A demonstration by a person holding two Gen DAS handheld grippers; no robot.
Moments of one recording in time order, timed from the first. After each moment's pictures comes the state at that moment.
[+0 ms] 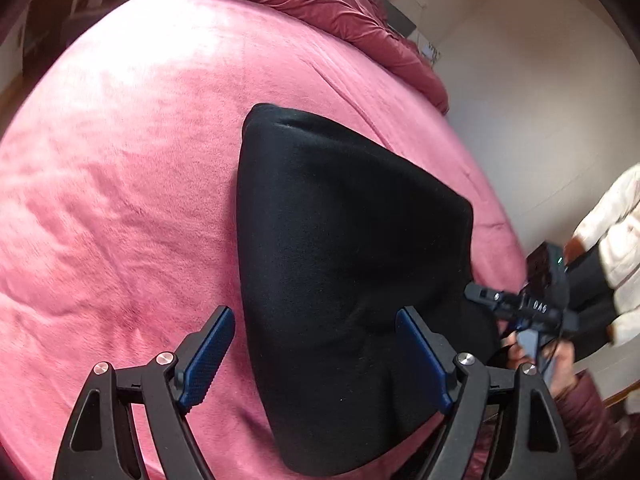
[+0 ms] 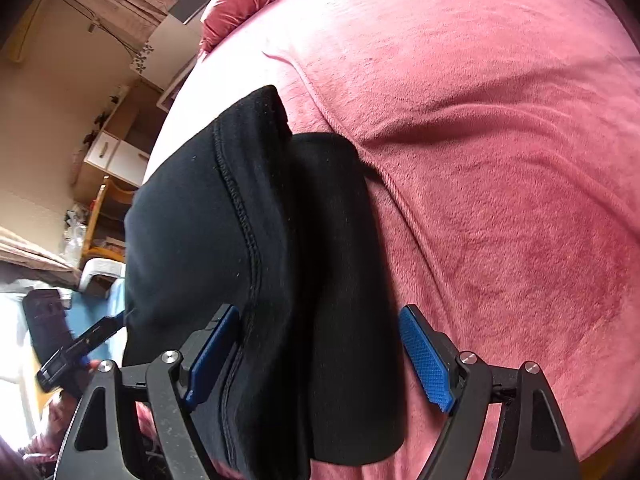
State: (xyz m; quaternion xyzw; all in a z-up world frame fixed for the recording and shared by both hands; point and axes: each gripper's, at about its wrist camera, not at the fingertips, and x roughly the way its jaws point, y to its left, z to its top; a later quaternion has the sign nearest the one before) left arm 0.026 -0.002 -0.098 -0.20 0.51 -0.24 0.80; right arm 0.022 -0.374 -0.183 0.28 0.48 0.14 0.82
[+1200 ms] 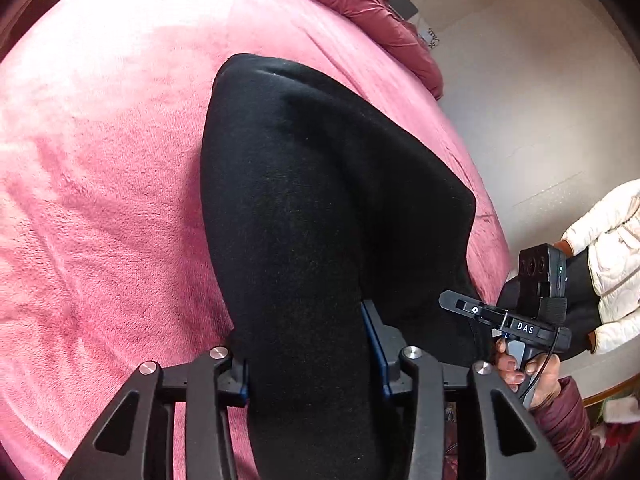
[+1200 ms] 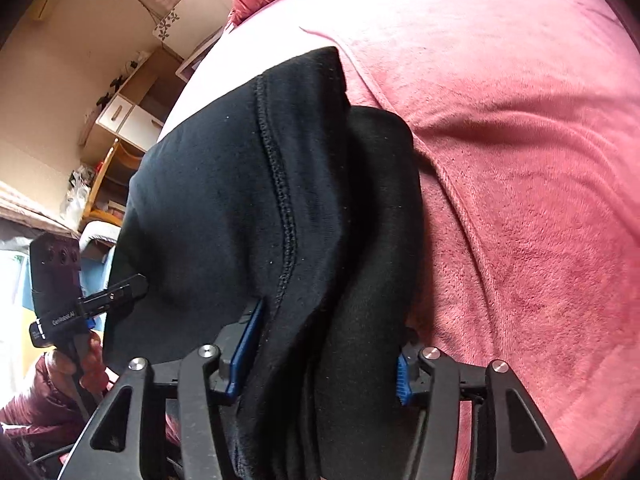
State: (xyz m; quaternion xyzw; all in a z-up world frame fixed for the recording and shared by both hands) left arm 0.053 -0.059 -0.108 -0.21 0.55 -0.27 0.77; right arm 0.031 -0.317 -0.175 0.20 0.49 0.15 0.83
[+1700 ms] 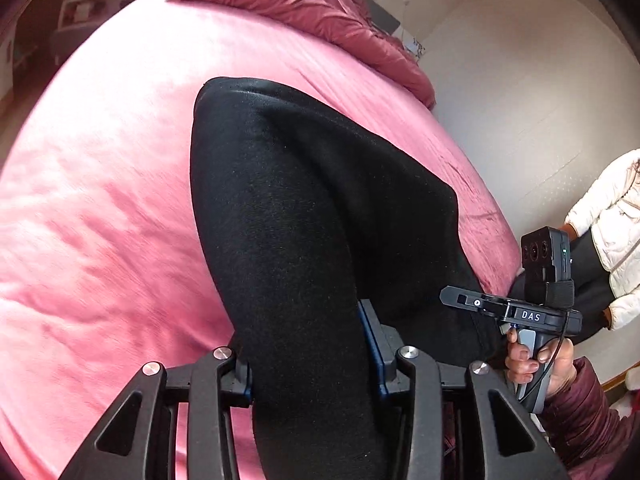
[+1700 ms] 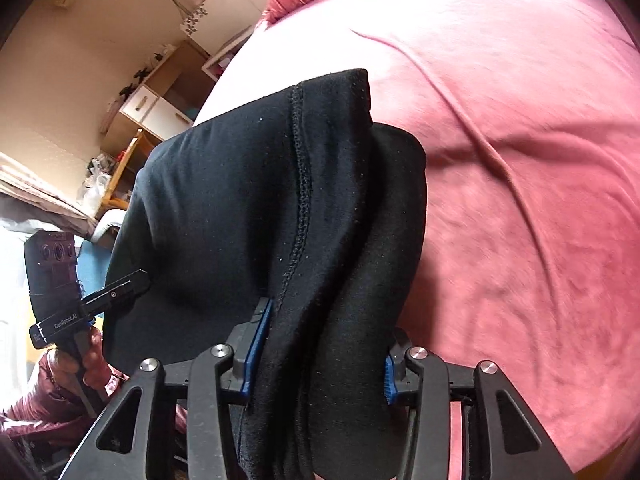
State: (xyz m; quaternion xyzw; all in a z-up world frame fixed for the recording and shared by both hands) left arm 0.036 -0.025 -0.069 -0.16 0.50 -0.25 0.81; right arm 0.033 -0.250 -0.144 0.20 0.46 0.20 0.84
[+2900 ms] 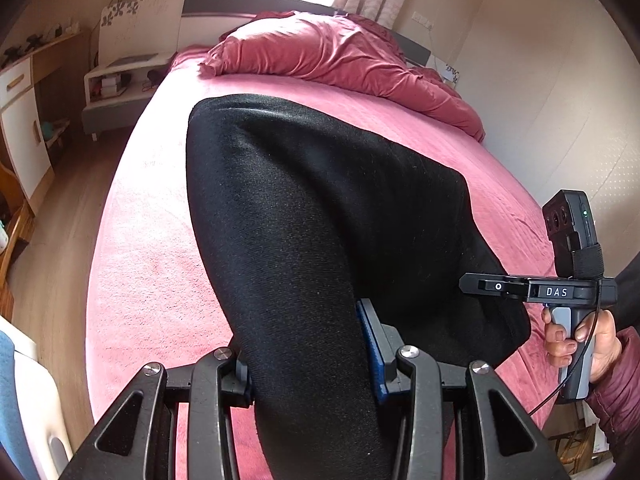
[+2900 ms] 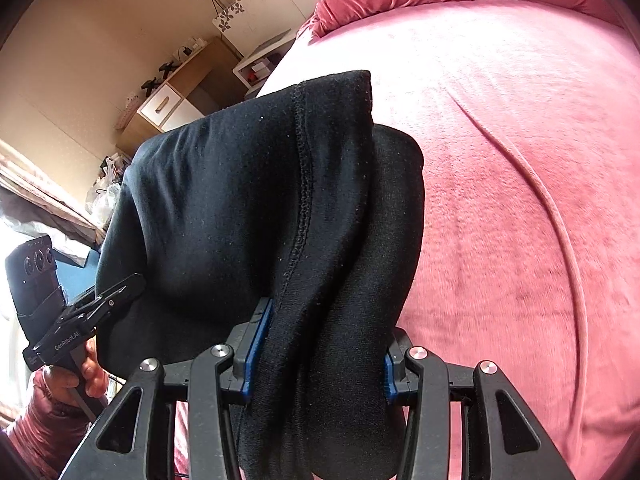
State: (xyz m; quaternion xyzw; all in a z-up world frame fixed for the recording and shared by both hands) left arm 0.182 0.031 -0.032 -0.08 0.45 -0.17 0.88; right arm 0.201 -0.202 -0.102 0.17 0.45 0.24 0.84
